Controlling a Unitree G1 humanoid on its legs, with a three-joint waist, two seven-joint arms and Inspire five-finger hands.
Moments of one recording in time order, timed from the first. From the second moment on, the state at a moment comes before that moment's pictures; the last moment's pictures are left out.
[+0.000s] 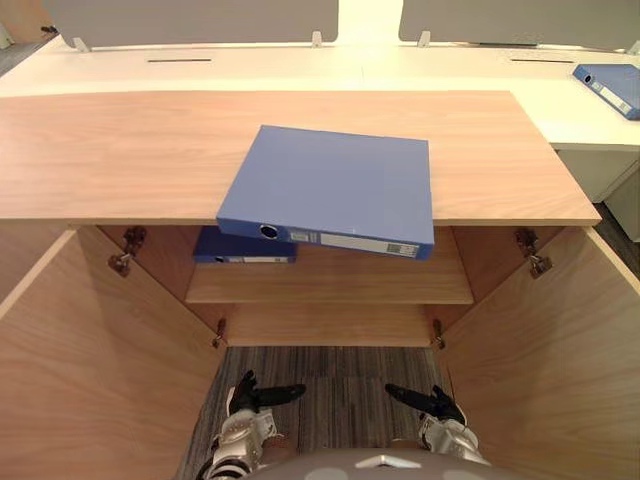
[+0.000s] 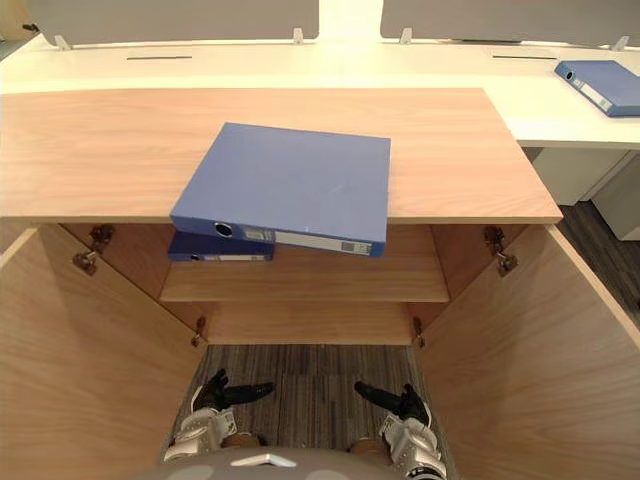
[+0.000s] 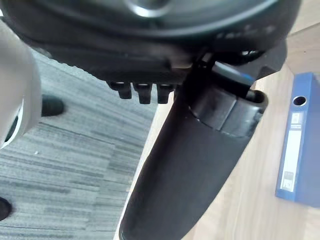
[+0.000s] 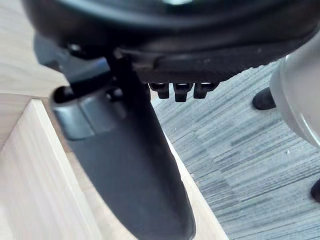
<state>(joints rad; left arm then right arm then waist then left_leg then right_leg) 0.02 -0.07 0.35 1.01 0.01 -0.05 0.09 0.05 0.05 -0.33 0.98 0.24 -0.02 -0.11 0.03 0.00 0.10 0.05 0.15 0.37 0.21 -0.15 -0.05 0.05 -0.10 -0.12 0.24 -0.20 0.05</state>
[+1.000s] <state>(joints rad) 0.35 0.00 0.06 -0.09 -0.11 -0.19 0.15 0.15 0.00 -0.25 0.95 0.24 -0.04 -0.11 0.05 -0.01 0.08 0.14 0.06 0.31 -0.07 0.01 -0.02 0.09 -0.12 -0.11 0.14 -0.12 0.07</state>
